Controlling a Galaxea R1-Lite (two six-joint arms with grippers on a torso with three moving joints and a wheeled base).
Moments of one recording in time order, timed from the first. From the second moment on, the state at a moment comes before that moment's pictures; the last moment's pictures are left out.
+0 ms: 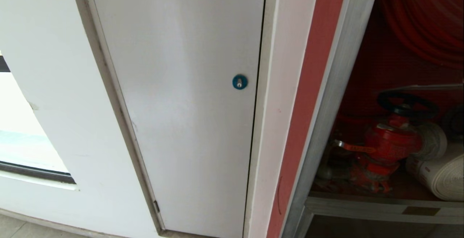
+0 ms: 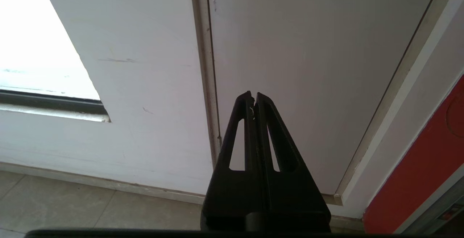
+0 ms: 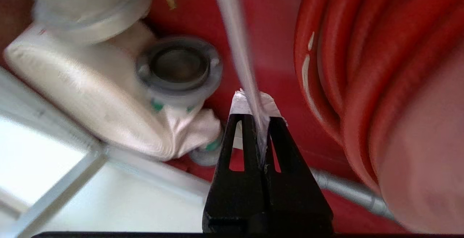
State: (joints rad) left arm 0.02 0.00 0.00 -0.01 0.00 0.00; right arm -0.41 1.40 -1.38 0.33 -0.07 -1.54
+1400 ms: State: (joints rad) left arm 0.02 0.00 0.00 -0.01 0.00 0.00; right arm -0.40 1.52 -1.25 0.05 -0.06 -1.51
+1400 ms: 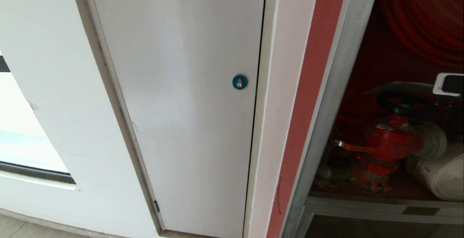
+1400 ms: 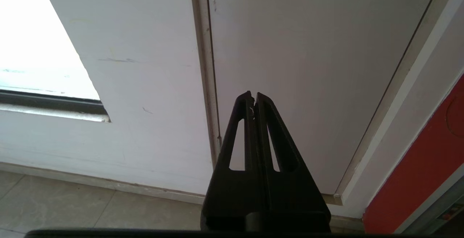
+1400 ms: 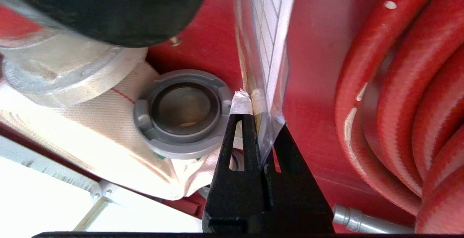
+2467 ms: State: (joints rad) left arm 0.02 0.00 0.00 -0.01 0.00 0.00; right arm -0.40 1.40 -1.16 0.12 -0.06 -1.57
